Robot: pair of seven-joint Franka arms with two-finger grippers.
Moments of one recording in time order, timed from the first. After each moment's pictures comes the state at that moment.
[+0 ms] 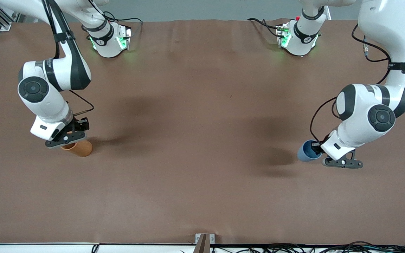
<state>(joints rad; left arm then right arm) -0.13 0.39 -0.04 -1.75 -0.01 2.18 -0.10 0.15 0.16 -0.06 -2.07 -0.29 2.24 -0.13</state>
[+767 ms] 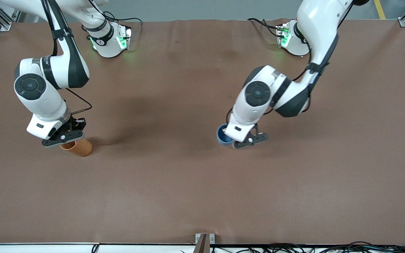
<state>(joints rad) -0.37 0.59 -0.34 -1.56 0.14 2.14 -1.03 0.16 0.14 -0.06 -2.06 -0.30 2.22 -0.13</state>
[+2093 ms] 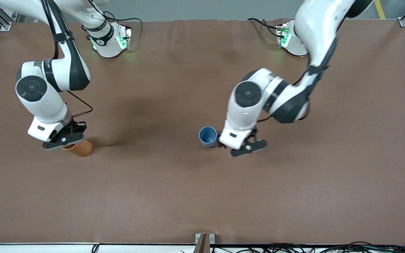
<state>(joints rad) -0.31 0.58 -0.35 -1.36 0.28 1.98 -0.95 0.15 0.17 -0.06 -2.05 -0.30 2.27 -0.13</state>
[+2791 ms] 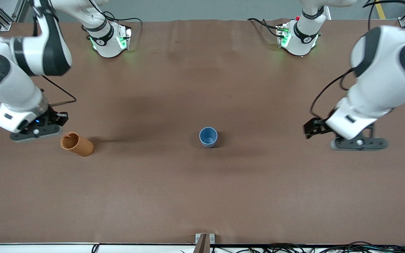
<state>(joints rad) -0.17 0.25 -0.06 -1.44 0.02 1.76 -0.15 0.16 0.06 -0.06 -1.83 -0.22 1.92 -0.12</state>
